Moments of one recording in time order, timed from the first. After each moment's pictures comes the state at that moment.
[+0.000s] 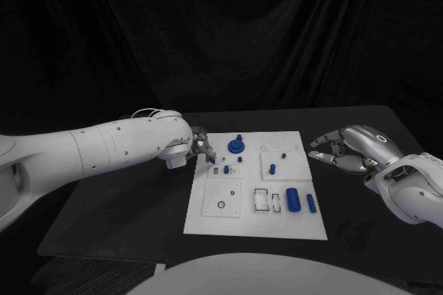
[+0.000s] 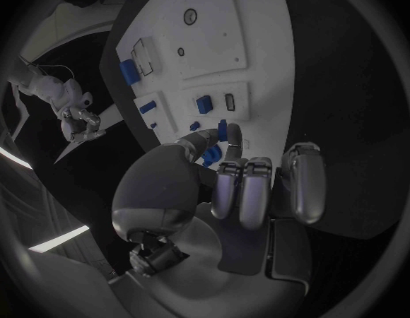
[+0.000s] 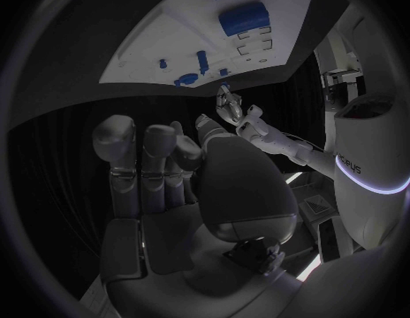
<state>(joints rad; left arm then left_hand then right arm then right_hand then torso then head) 1.24 -0.61 -0.22 1.23 -0.90 0.09 -0.50 1.07 -0.02 0.49 0.02 0.41 0.97 0.05 0.30 1.16 1.47 0.00 1.57 1.31 1.47 -0.04 1.57 1.31 0.06 1.42 0.06 1.40 1.31 1.19 -1.11 -0.25 1.68 -1.54 -0.66 0.03 1.30 -0.03 0.13 0.25 0.20 1.01 0.09 0.09 0.18 1.43 -0.01 0.99 1.08 1.47 -0.07 0.88 0.92 0.11 1.45 0.04 0.79 1.31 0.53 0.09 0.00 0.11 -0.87</state>
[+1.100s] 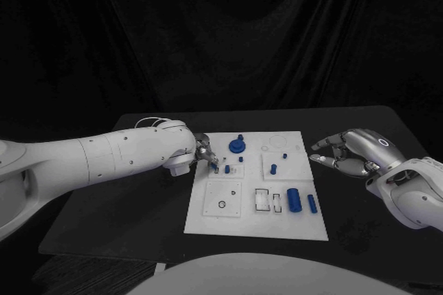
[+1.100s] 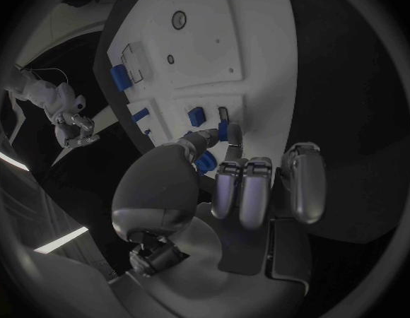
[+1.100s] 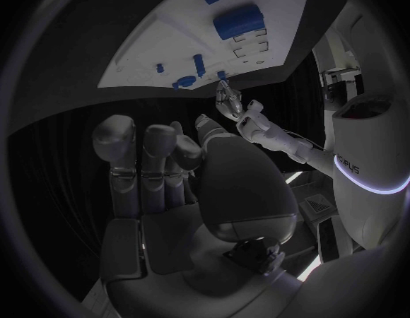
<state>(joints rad) 1.20 -0.60 -0.22 1.23 -0.94 0.02 -0.51 1.07 -0.02 0.50 0.02 0.40 0.98 0.06 0.29 1.16 1.47 0.00 1.57 1.31 1.47 -0.04 1.57 1.31 0.06 1.42 0.06 1.40 1.31 1.18 -1.12 -0.25 1.69 -1.54 -0.66 0.03 1.30 -0.03 0.13 0.25 0.20 1.01 0.09 0.08 0.18 1.43 -0.01 0.98 1.08 1.47 -0.07 0.88 0.91 0.11 1.45 0.04 0.79 1.31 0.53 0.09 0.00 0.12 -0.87</state>
